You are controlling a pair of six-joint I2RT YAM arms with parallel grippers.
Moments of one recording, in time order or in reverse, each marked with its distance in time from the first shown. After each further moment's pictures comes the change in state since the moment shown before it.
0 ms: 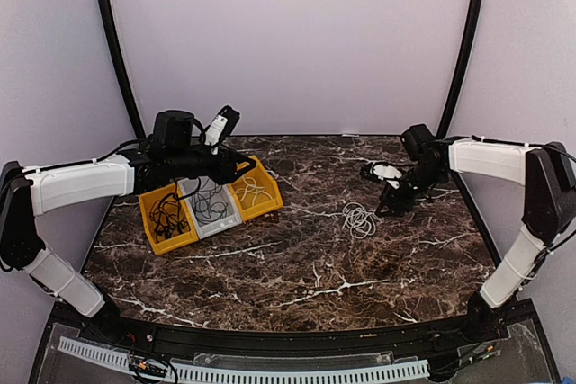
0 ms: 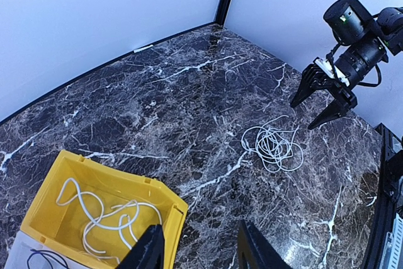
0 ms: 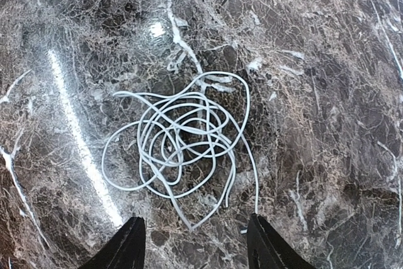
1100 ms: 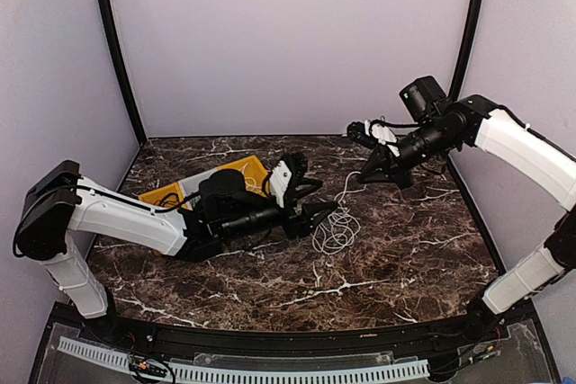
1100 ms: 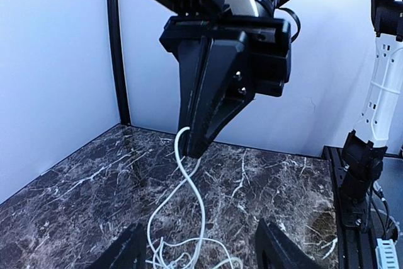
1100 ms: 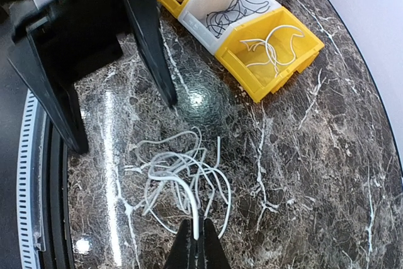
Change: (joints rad) left arm -0.488 0.178 -0.144 0.758 -0.244 0.083; right arm 0.216 -0.193 0.301 -0.286 -0.225 0.002
